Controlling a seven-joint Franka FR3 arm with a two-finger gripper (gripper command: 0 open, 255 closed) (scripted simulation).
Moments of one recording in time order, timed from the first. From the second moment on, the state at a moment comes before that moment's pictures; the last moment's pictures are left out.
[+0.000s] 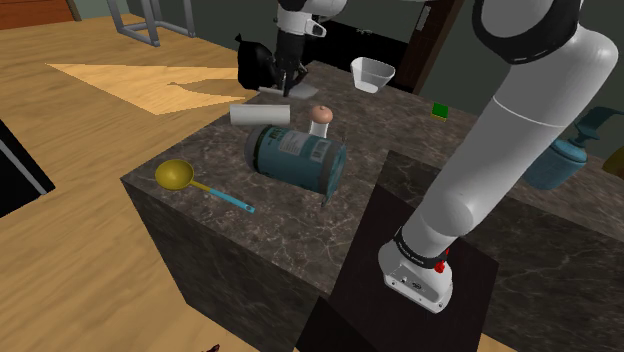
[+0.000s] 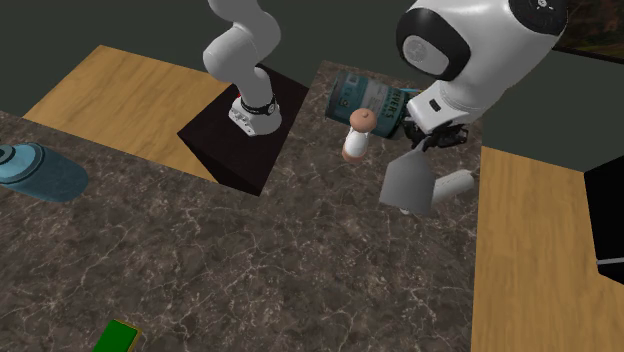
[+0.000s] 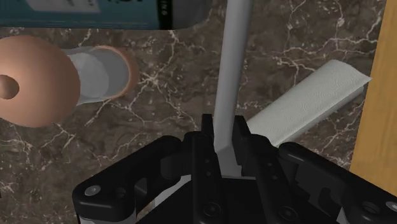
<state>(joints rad) -0.08 0.03 0.00 -1.91 0.14 1.90 1.21</state>
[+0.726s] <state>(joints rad) 0.05 0.22 0.10 -1.68 0.12 1.88 1.45</state>
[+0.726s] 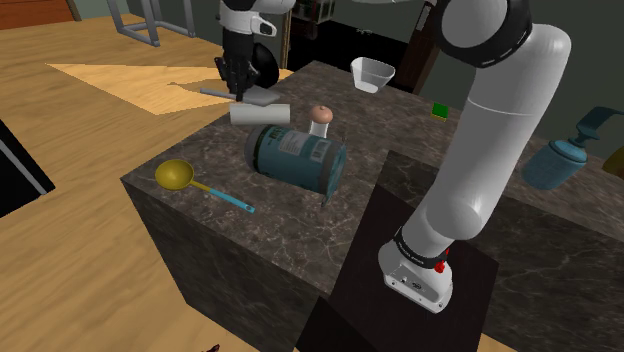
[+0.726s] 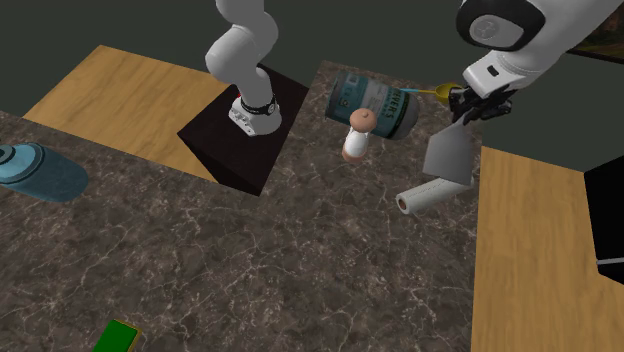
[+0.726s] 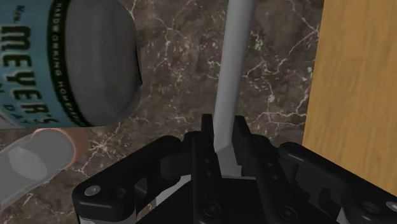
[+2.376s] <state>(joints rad) 0.17 0.48 0.15 -1.52 0.08 2.01 1.61</state>
